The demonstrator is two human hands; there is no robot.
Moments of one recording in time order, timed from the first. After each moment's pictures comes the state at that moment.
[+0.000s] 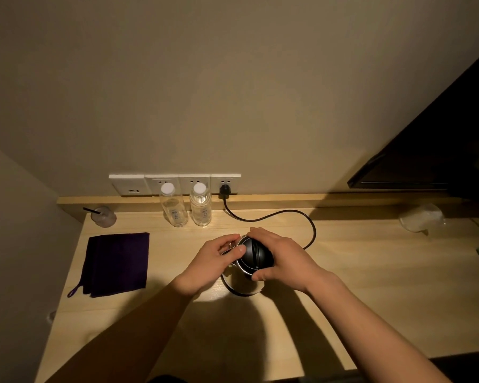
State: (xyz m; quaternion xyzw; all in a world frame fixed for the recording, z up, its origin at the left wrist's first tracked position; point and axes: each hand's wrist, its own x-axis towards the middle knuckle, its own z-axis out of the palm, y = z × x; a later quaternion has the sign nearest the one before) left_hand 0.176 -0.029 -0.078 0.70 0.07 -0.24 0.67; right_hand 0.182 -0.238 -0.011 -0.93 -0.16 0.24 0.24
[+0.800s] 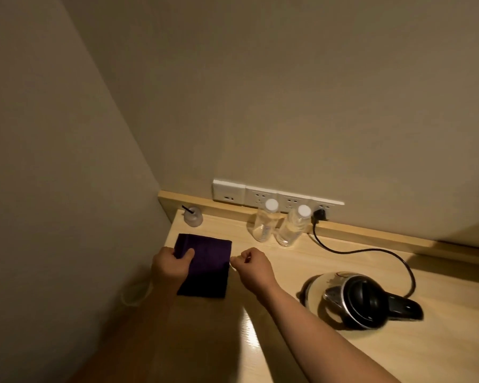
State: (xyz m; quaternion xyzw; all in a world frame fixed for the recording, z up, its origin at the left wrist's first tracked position) left_hand 0.154 0.235 -0.136 0.77 0.46 -0.05 0.44; right_hand 0.199 0.034 -0.091 -0.82 0.08 0.33 0.46
